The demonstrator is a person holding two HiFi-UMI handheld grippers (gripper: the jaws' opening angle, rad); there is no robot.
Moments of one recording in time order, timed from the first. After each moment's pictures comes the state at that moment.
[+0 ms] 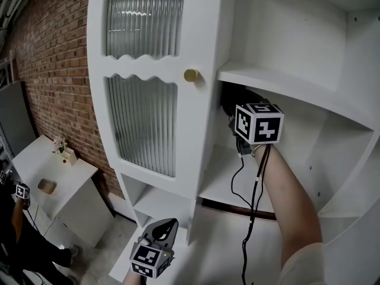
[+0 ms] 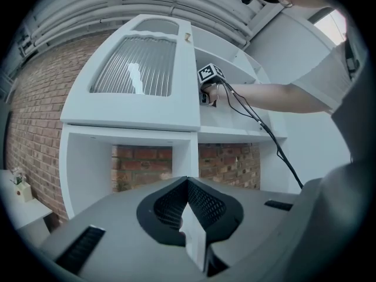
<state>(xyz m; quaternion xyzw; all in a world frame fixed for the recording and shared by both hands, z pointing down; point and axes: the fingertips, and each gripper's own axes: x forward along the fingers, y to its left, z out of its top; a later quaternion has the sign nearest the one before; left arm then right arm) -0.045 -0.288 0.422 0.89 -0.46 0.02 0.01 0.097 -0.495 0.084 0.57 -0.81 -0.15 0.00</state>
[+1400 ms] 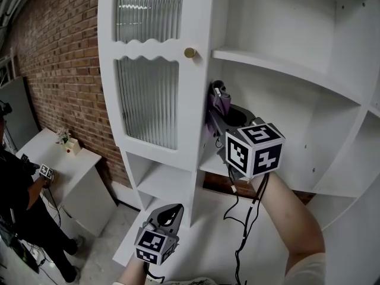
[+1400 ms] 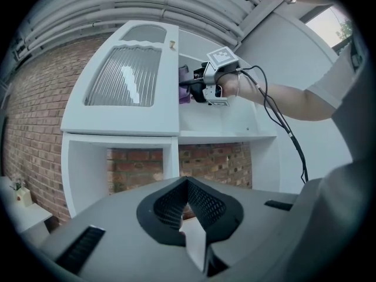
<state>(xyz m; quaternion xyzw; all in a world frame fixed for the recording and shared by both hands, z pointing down) -0.028 -0.248 0.418 0.89 -0.45 0.03 -0.01 0.039 -0.359 0.145 0.48 -0.87 -0.12 0.01</state>
